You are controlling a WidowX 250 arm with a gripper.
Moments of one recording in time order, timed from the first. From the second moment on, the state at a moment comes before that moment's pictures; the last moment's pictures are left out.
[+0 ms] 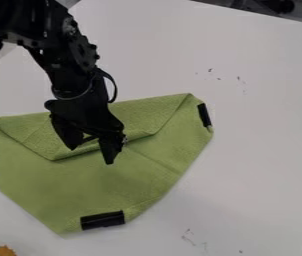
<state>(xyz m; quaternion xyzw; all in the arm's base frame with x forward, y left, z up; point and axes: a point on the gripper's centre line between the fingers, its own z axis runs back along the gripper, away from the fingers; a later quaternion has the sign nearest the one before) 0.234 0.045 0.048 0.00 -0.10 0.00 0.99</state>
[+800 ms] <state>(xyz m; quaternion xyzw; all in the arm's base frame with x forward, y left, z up) 0.265 0.071 0.020 -0.02 -0.08 -0.03 1.00</state>
